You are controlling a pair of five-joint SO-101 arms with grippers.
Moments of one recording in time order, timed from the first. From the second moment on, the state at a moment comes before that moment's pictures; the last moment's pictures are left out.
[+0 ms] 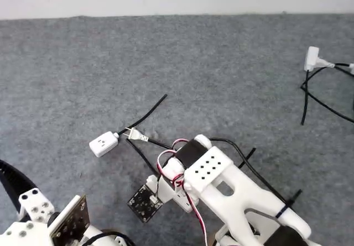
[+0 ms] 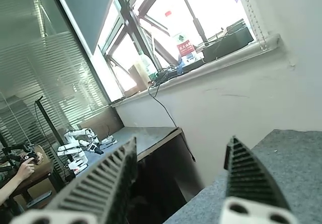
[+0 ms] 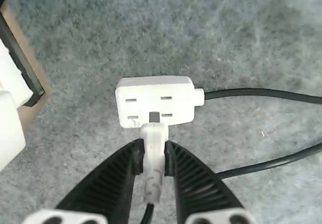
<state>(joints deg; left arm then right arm) -63.4 -103.7 34.0 70.6 -20.4 -46.4 -25.3 41.5 80.7 92.1</state>
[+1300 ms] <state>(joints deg) -63.4 -103.7 34.0 70.6 -20.2 -49.1 -26.2 46.9 79.7 92.9</state>
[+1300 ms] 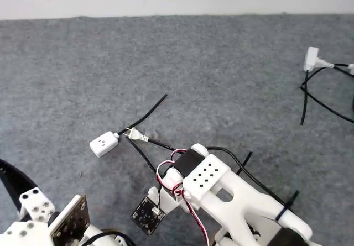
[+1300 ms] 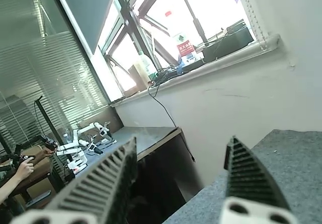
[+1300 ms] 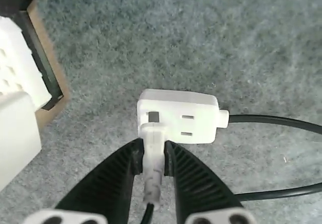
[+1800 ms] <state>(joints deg) -63.4 -103.7 34.0 70.6 -20.2 -44.7 -25.4 46.9 79.4 95.1</state>
